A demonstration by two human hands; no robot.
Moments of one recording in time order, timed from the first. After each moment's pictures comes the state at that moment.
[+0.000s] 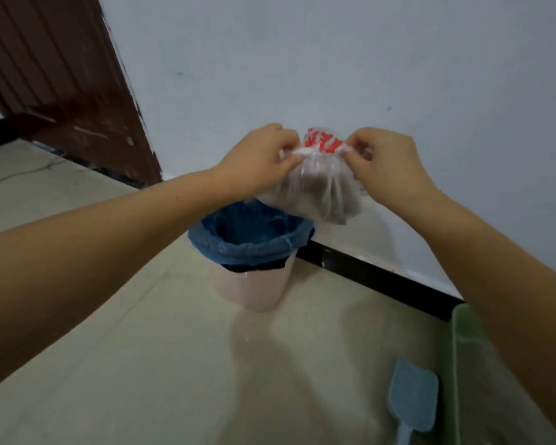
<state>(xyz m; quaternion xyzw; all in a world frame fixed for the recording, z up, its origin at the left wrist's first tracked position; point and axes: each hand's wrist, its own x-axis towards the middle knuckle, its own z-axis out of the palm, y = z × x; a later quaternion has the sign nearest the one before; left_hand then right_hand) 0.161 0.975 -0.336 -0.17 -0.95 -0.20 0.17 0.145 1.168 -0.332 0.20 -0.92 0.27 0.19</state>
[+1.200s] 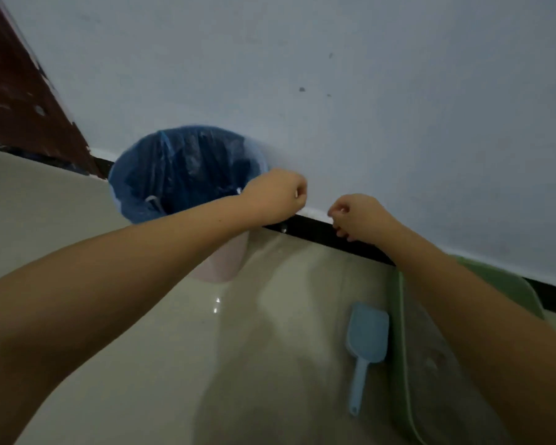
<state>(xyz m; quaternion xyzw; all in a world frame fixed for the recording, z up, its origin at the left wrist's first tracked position) 0.162 1.078 -0.428 -0.20 -0.96 -0.18 -0.01 0.170 1.249 -0.449 -0.02 -0.96 0.26 -0.14</state>
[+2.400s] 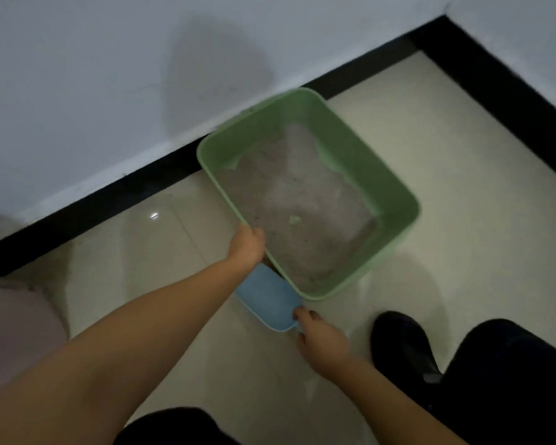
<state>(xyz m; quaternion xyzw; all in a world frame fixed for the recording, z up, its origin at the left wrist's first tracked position) 0.258 1.314 -0.655 -0.12 -0.86 -0.30 -0.41 0.466 1.295 -0.655 -0.36 -0.84 0.31 -0.26</state>
